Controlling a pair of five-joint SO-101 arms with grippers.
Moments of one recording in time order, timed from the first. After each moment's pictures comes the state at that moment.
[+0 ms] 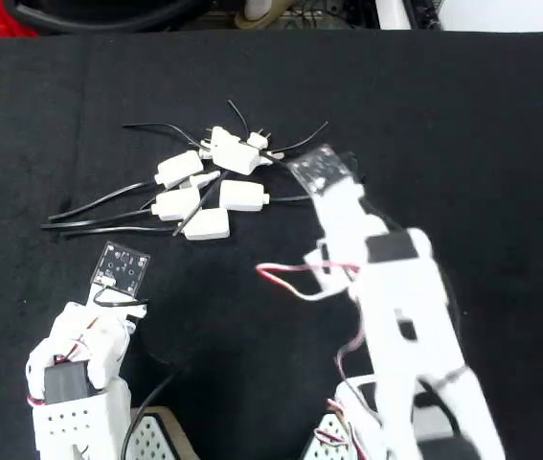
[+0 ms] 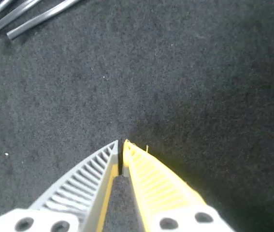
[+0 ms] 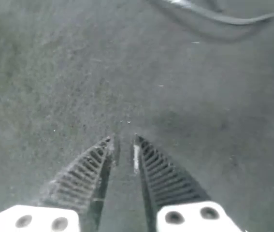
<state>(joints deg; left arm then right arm) -15.6 -103.8 96.3 74.1 -31.7 -9.1 -32.7 48.7 65.8 20.8</state>
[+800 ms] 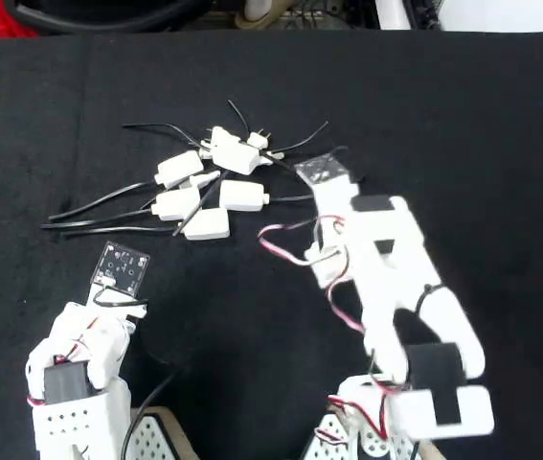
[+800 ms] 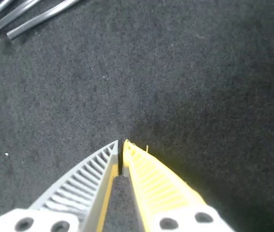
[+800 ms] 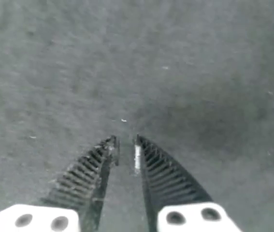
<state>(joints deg) -15.6 -103.8 96.3 74.1 -31.7 -5.6 -7.3 41.8 63.4 15.5</state>
